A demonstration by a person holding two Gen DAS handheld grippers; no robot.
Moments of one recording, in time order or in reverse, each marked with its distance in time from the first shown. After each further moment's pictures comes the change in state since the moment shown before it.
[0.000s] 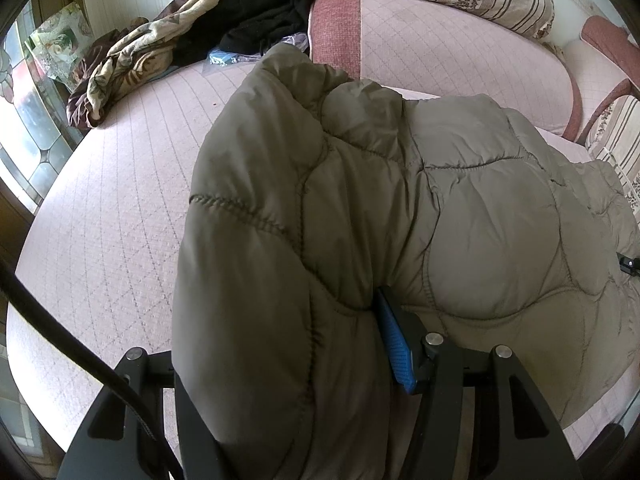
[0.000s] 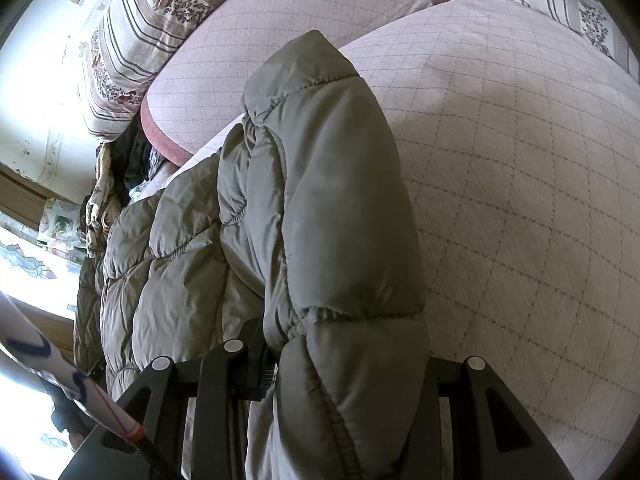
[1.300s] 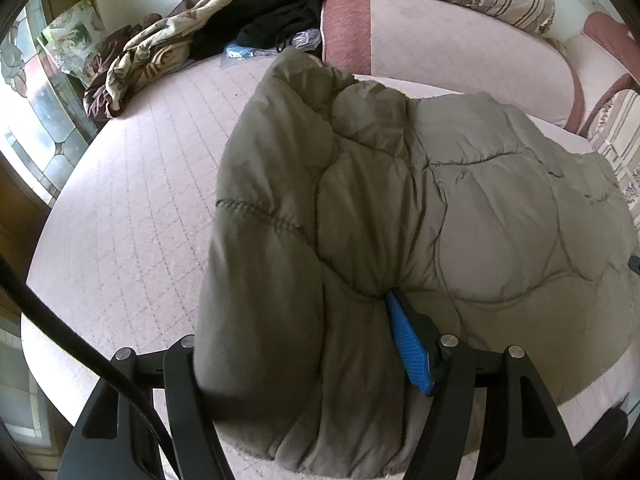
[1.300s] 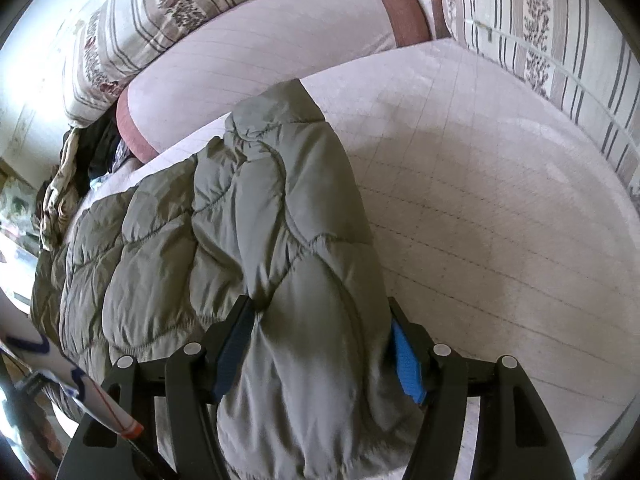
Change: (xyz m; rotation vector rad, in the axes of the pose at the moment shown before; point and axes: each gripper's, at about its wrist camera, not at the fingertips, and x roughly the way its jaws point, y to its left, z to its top) left arm -0.038 0.017 -0.020 -0.009 0.033 0.016; right arm -0.052 0.021 -0.030 -0.090 -0.095 -0.255
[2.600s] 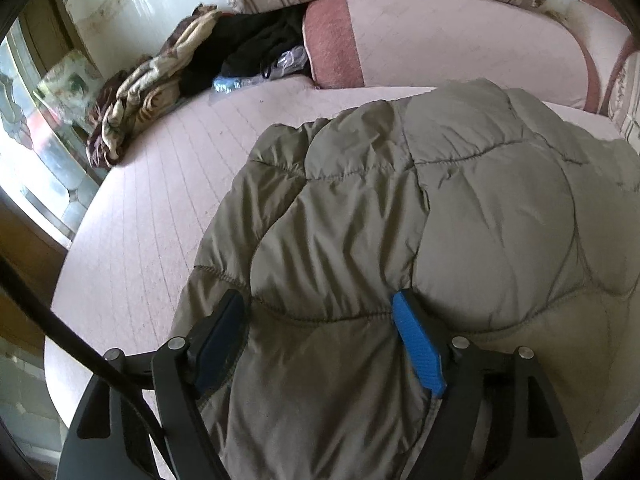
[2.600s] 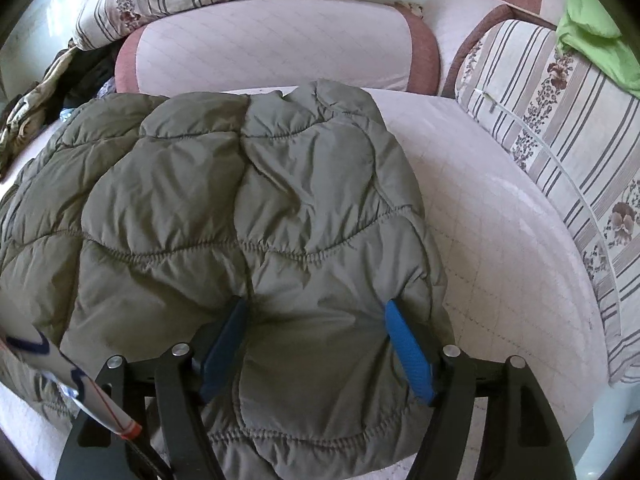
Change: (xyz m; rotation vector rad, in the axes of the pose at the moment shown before) left arm 0.041 -0.049 0.038 0.086 -0.049 0.156; right arm 0.020 0.072 -0.056 -0.250 -0.101 -0.306
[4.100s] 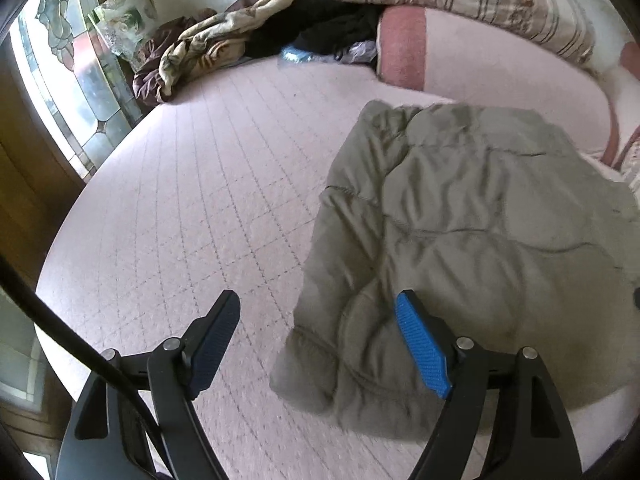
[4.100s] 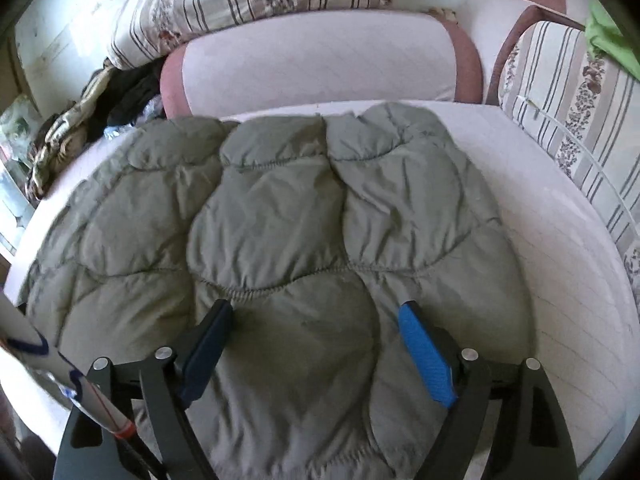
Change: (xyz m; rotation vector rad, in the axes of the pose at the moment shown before) left arm -0.042 0.083 -0.061 -0.207 -0.006 -0.023; right arm -0.025 0.036 0.012 0.033 -0.044 0.193
